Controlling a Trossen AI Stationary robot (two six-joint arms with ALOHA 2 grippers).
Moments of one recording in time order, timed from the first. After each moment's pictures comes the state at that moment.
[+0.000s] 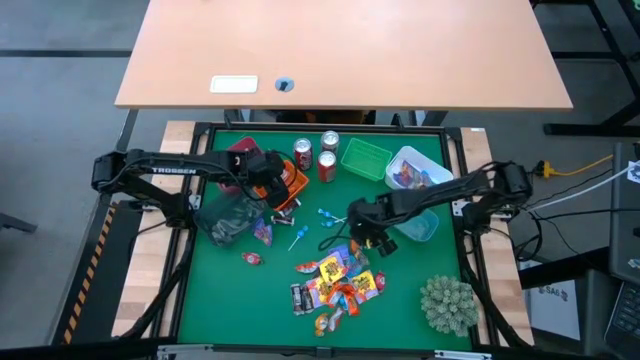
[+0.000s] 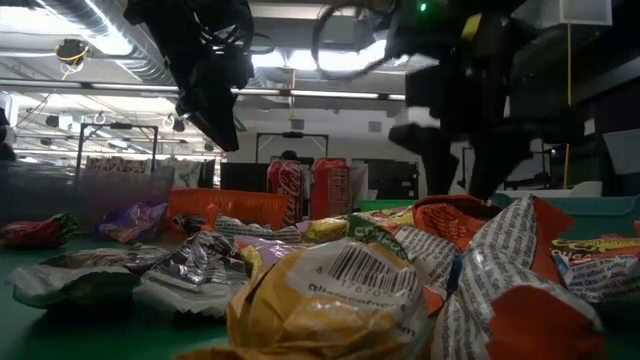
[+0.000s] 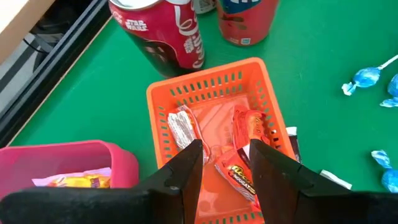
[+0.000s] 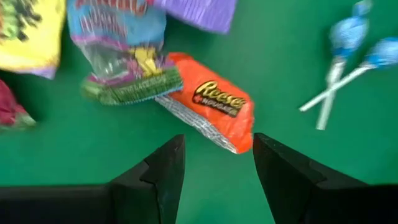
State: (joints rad) left arm 0.21 1.34 0.94 -0.63 -0.32 -0.31; right arm 0.12 1.69 1.05 -0.64 -0.08 -0.48
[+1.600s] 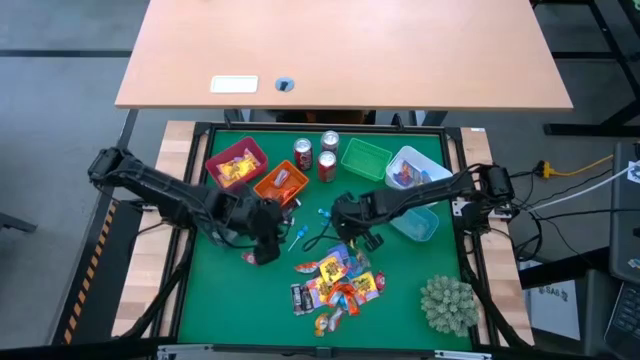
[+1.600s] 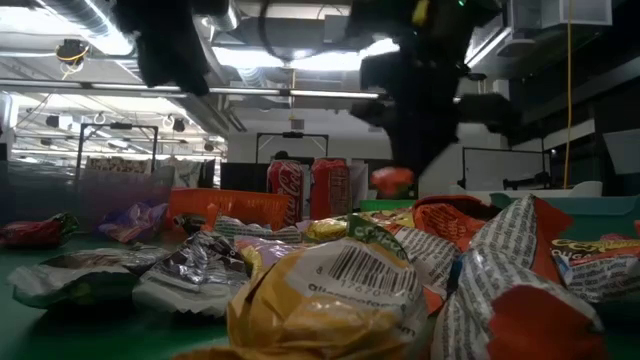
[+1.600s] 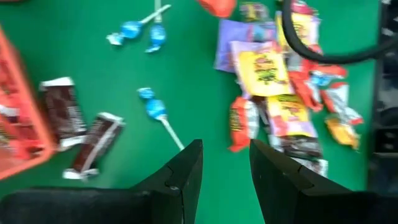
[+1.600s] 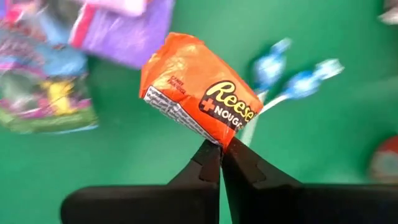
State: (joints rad) left arm -0.29 1.30 0.96 -0.56 -0.16 -0.68; right arm 0.12 1.81 1.30 -0.77 0.09 -0.57
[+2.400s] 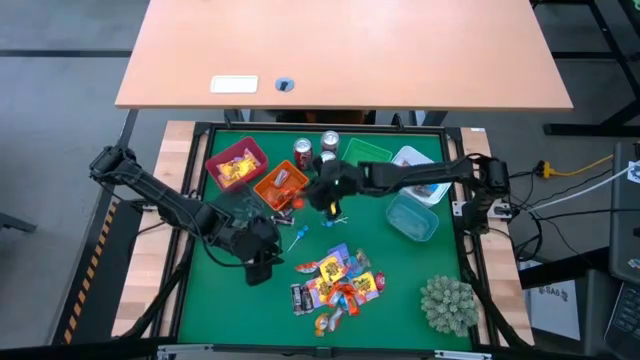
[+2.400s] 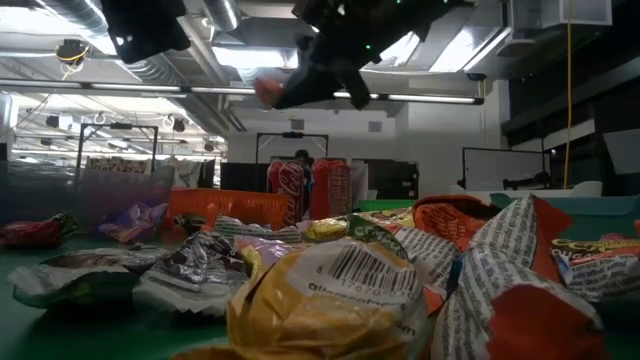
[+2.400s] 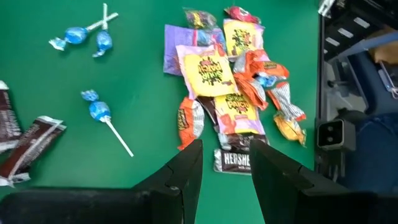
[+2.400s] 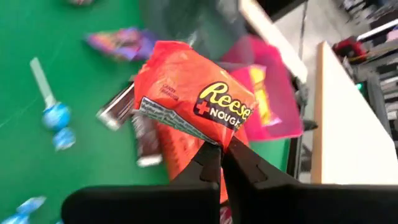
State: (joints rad) left arm -0.47 1.30 0.96 -0.46 -0.25 -0.78; right arm -0.07 1.82 1.39 -0.16 0.02 -0.82
